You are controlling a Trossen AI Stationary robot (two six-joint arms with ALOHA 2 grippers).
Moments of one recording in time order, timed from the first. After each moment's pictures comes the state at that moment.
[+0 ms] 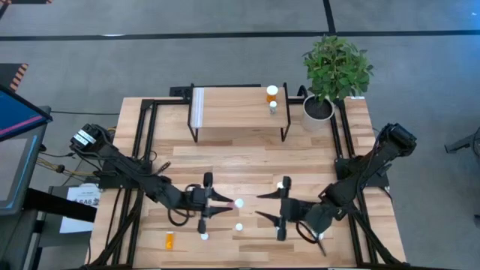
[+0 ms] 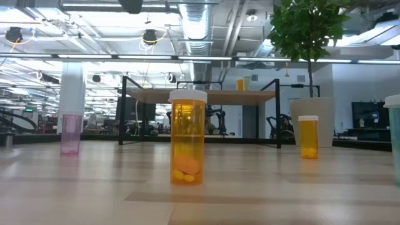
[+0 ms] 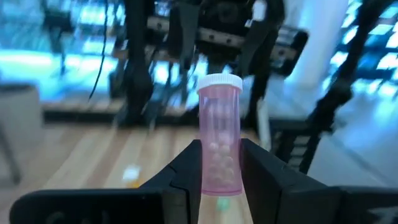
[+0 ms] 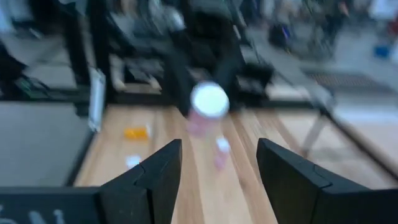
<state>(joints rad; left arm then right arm) -0.56 1.47 0.70 0.78 -0.47 -0.09 0.70 1.51 1.09 0.15 0.84 0.13</state>
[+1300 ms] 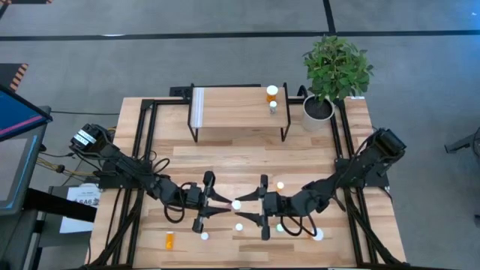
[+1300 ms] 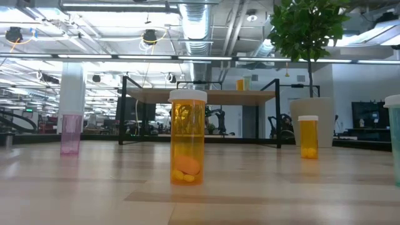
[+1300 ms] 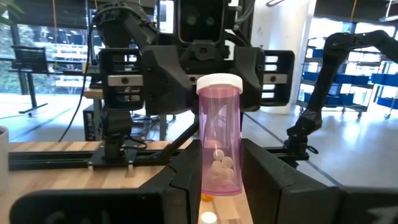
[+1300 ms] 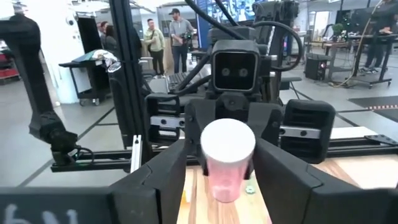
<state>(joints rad) -0.53 1.47 0.67 0.95 -0.36 -0.03 0.55 1.66 1.09 0.61 0.57 0.07</state>
